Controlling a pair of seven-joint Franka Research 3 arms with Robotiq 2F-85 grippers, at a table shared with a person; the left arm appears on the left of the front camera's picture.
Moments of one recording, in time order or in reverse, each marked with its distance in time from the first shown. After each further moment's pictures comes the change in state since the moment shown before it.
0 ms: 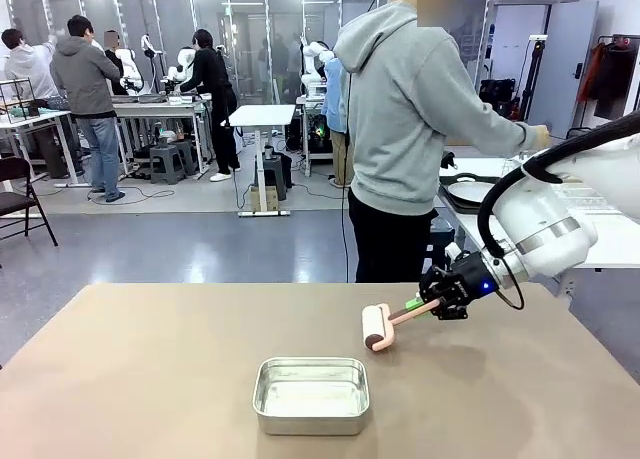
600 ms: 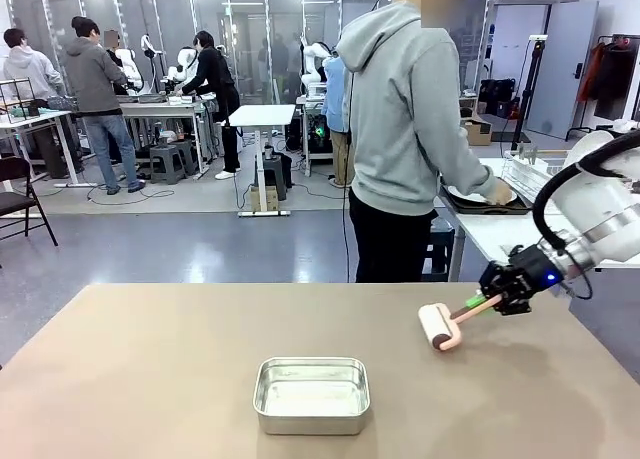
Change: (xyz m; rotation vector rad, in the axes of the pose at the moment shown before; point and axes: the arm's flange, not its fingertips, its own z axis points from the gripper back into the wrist) left arm 0.000 0.000 0.000 0.000 0.000 0.000; right arm 0.022 -0.057 0.108 -0.089 0.016 -0.008
